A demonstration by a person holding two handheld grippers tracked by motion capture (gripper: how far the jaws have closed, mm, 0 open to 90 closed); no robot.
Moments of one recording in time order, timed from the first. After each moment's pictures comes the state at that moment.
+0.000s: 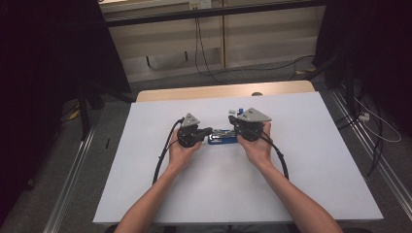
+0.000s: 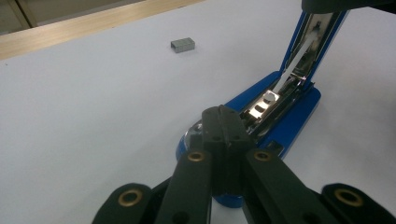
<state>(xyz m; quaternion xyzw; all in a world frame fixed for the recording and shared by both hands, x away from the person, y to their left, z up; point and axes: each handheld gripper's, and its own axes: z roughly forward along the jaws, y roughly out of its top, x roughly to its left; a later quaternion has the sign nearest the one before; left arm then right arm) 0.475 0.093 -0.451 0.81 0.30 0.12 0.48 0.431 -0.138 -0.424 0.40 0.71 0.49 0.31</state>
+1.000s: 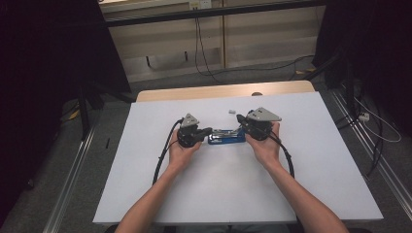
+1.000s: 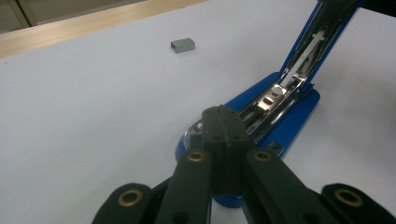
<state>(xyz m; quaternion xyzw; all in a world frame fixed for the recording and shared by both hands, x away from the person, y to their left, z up) 0.475 0.093 -0.451 0.81 0.30 0.12 0.48 0.428 -0.163 -0.425 0.41 0.70 0.49 0.31</state>
